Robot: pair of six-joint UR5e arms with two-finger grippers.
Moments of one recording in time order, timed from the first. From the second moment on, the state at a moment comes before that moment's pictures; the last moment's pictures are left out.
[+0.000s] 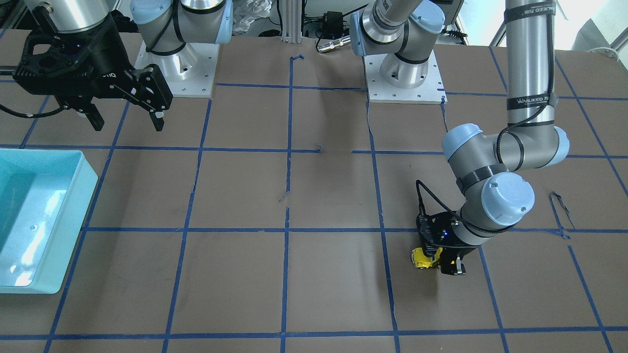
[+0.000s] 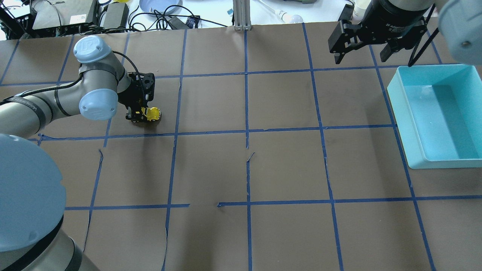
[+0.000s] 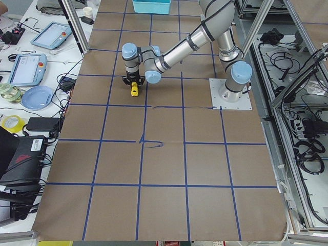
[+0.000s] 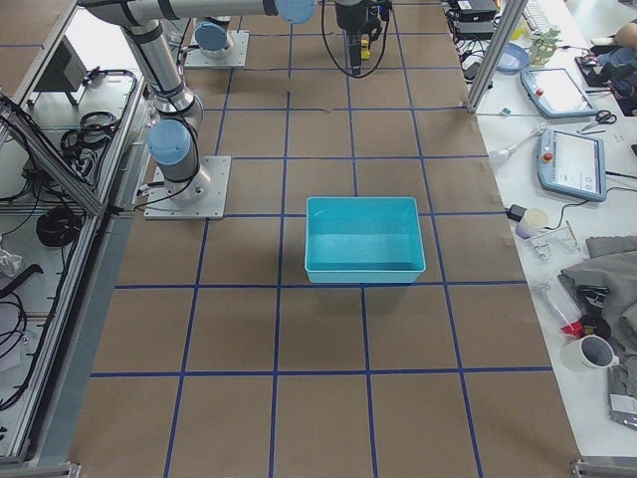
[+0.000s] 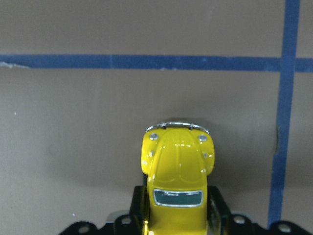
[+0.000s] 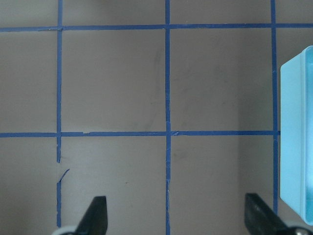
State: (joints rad) left arm -1.37 -2.08 -1.75 -0.87 1.55 1.71; right arm 1.56 -1.59 1.53 -1.68 -1.56 -0.01
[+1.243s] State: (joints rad) left arm -1.23 -2.08 -1.77 -0.86 1.53 1.88; right arm 1.56 -1.59 1.53 -1.68 -1.56 -0.01
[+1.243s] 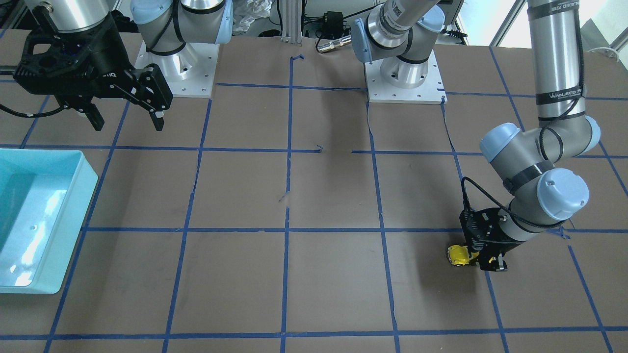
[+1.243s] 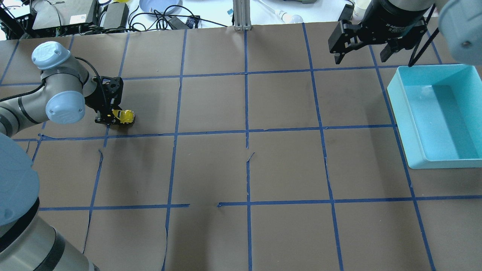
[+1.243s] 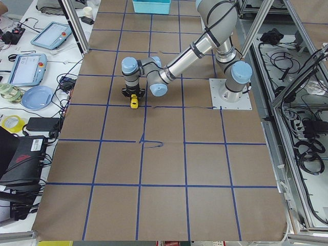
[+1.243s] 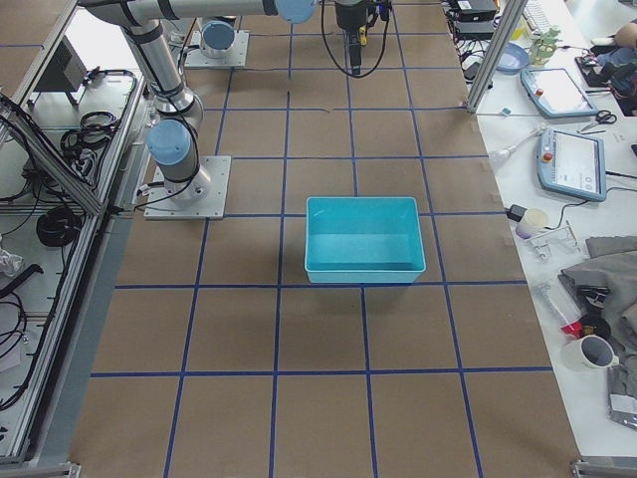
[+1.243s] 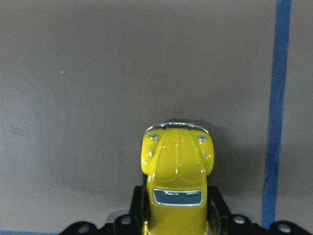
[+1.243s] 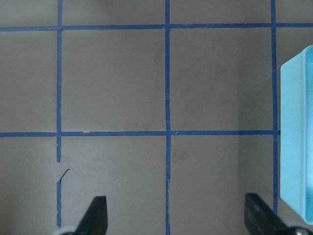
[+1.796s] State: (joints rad) left arm -1.23 -2.07 -1.76 -0.87 1.53 1.88; right arm 1.56 -1.59 1.53 -1.68 -1.56 -0.01
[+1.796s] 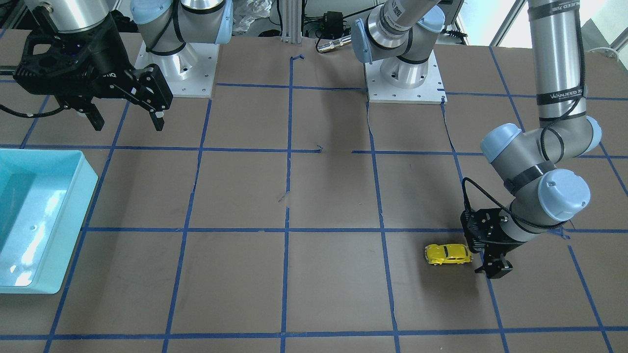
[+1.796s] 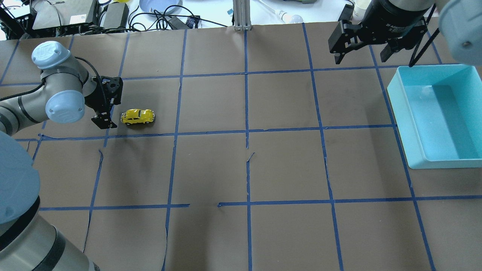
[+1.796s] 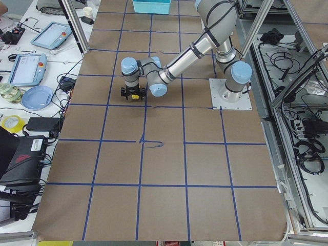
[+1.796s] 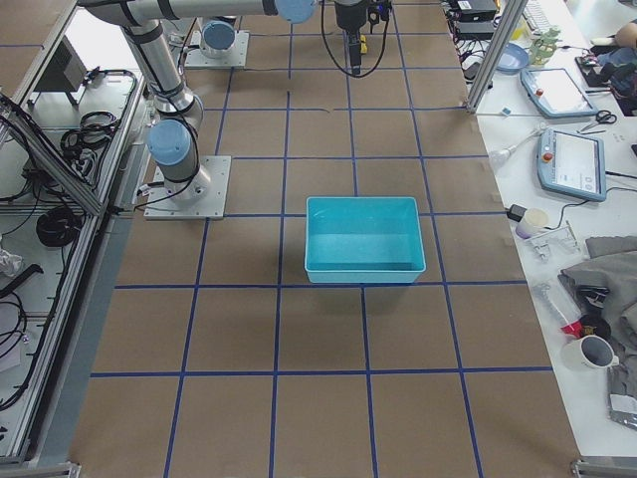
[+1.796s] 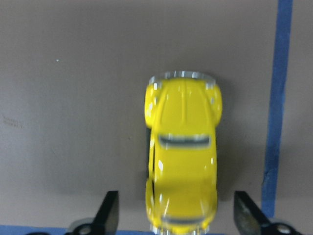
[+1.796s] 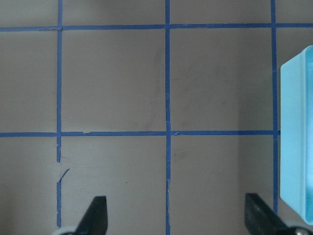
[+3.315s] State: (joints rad) left arm -1.47 -1.81 -1.64 -1.21 1.52 0.95; right arm 1.56 -1.59 1.53 -1.68 -1.56 -0.01
